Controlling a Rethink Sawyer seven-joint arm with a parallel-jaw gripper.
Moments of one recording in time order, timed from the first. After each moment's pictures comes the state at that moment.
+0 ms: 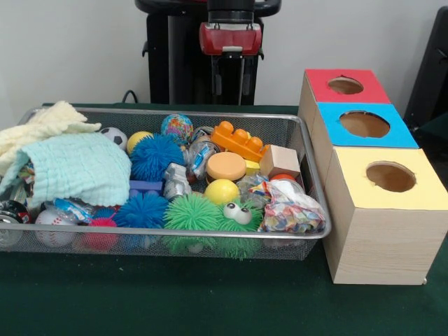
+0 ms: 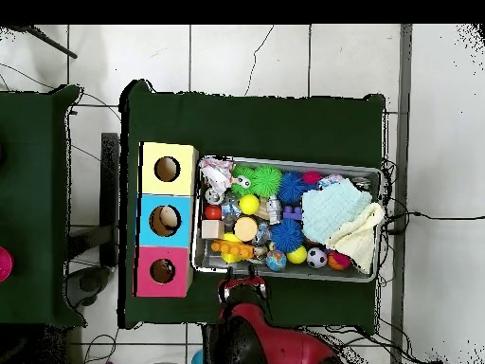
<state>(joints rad) -0.45 -0.75 0.07 2.38 -0.25 -0.40 1.40</state>
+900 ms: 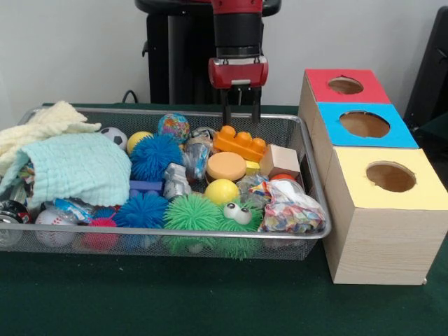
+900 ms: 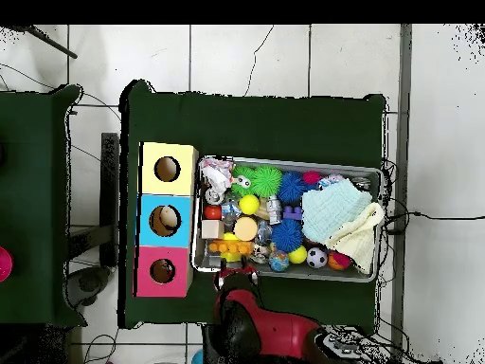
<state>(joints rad) -0.42 -0.54 0.07 2.27 -0.25 -0.49 1.40</state>
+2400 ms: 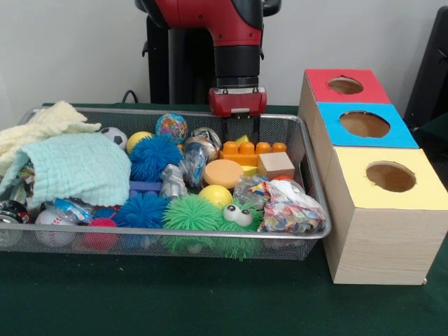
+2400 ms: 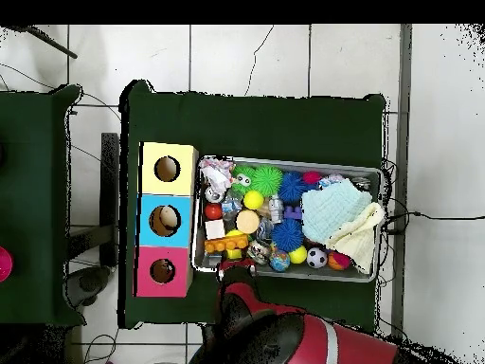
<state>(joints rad) -0.41 -0.36 0.05 2.18 -0.25 -0.64 1.40</state>
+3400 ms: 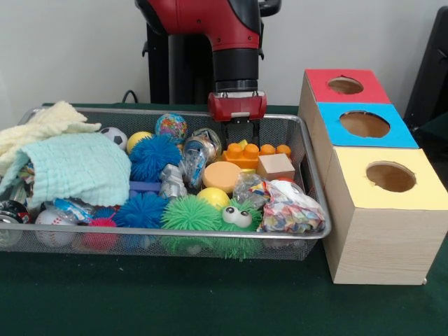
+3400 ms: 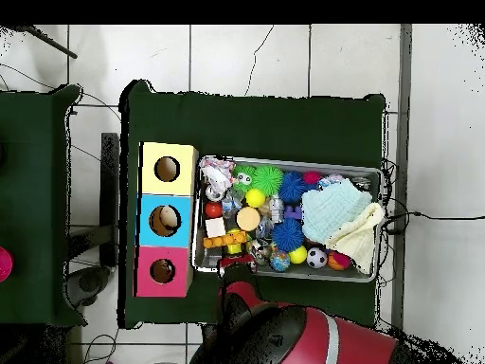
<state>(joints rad) -0.41 -0.33 0.05 2.14 -0.30 -0.71 1.40</state>
